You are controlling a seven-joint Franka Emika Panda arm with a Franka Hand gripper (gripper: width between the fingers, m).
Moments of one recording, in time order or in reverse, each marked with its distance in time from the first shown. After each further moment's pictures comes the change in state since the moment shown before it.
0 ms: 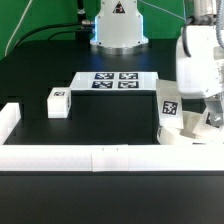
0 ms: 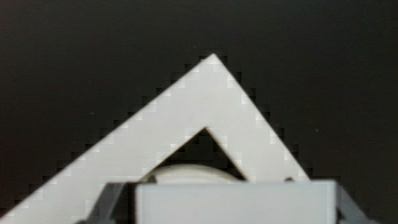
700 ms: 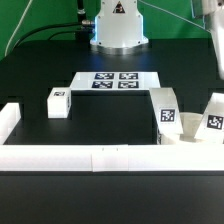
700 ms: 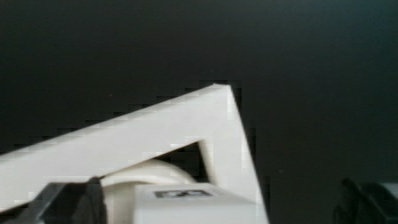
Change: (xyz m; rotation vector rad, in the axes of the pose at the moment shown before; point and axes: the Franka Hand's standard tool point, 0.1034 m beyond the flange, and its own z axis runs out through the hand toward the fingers) arm -0.024 -0.002 -0.032 -0.031 -0.047 -0.458
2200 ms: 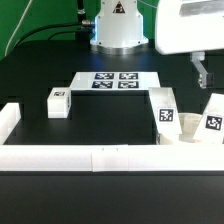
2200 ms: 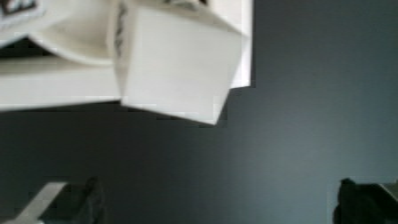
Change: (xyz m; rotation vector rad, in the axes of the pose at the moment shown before) arm 0.005 -0.025 -0.021 -0.127 0.020 -1.747
